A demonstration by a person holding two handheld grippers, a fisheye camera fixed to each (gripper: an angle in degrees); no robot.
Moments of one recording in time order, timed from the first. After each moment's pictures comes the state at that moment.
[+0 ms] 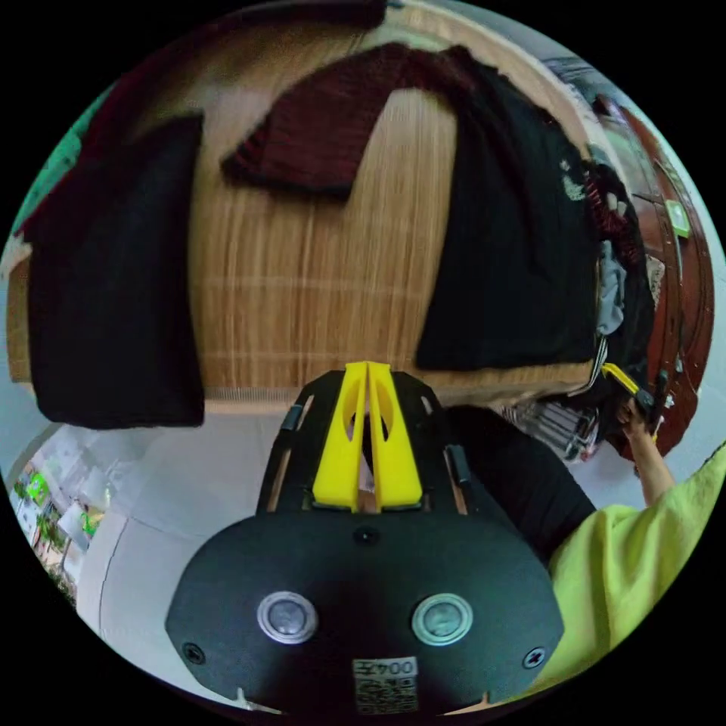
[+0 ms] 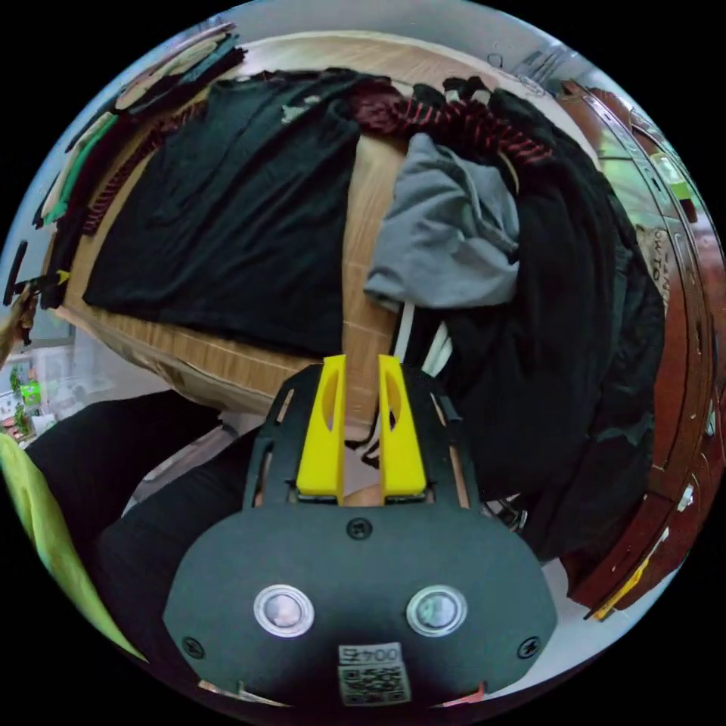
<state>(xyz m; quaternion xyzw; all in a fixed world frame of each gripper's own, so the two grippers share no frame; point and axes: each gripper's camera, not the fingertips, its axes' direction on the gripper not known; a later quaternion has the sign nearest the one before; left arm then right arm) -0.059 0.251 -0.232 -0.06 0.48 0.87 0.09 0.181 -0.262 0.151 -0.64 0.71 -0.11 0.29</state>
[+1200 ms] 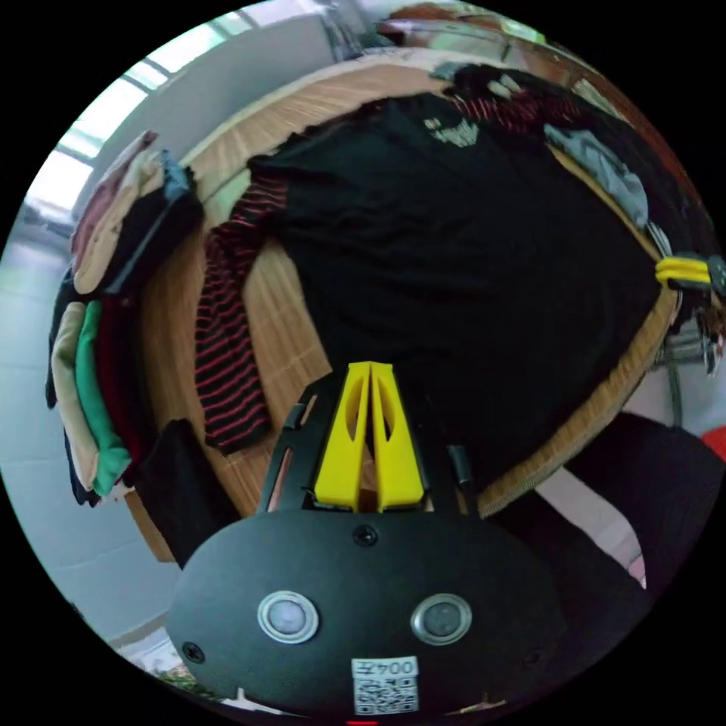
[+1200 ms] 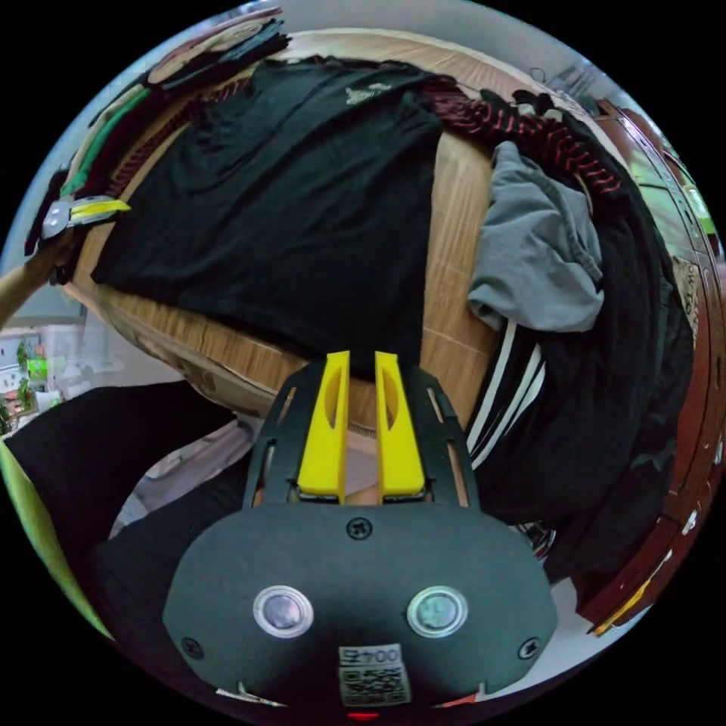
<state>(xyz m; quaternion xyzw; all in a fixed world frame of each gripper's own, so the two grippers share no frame) -0.137 0.462 -0.142 0.30 0.49 0.82 -0.02 0.205 -0.199 0.159 -0.66 0.68 -0.11 0.30</state>
